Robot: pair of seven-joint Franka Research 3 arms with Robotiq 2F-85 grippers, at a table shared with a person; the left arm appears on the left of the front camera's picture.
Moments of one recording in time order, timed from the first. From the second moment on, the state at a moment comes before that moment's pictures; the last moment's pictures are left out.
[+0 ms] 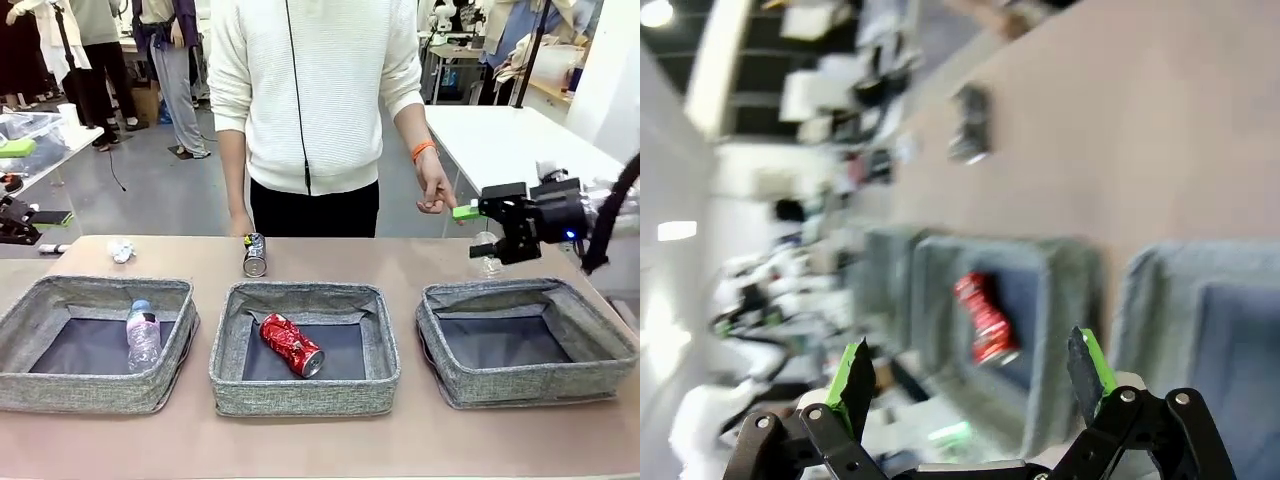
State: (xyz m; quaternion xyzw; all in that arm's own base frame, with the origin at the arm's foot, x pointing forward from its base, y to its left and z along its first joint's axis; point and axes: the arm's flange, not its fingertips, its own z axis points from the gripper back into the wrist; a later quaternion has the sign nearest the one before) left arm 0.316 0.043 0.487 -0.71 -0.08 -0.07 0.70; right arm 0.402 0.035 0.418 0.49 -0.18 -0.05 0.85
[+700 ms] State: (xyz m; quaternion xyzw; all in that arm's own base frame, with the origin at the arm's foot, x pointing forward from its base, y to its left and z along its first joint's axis) left arm 0.316 0.043 0.487 -0.71 -0.08 -0.06 0.70; right arm 0.407 0.006 0.442 0.22 -0.31 -0.08 0.92
